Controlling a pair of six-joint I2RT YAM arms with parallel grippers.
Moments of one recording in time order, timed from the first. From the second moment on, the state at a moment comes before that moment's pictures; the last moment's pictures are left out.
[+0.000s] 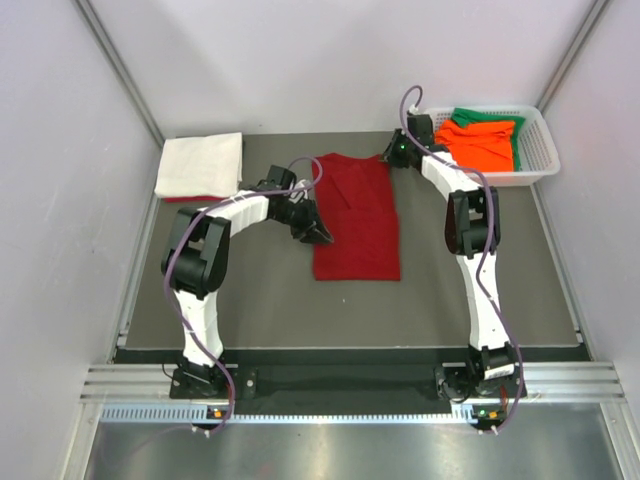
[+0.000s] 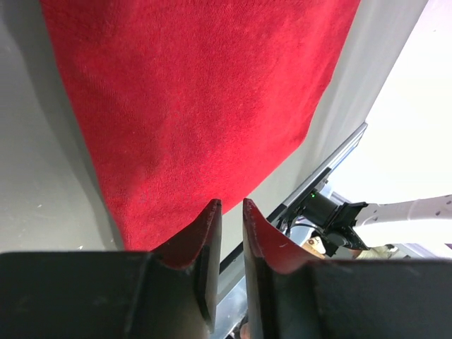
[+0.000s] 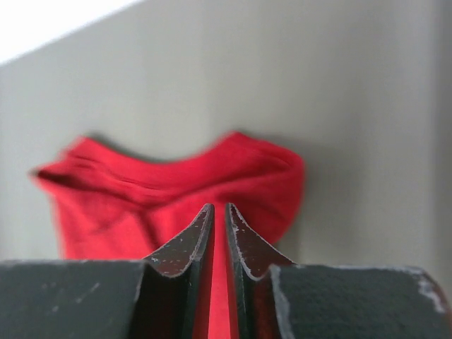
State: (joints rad) left arm -0.35 2.01 1.37 -0.43 0.74 -0.67; right arm 0.20 2.56 2.21 -0.27 -0.22 0.55
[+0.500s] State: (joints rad) left arm -0.34 1.99 1.38 -0.47 0.71 -0.66; right arm 0.19 2.59 2.36 -0.39 -0.13 0.38
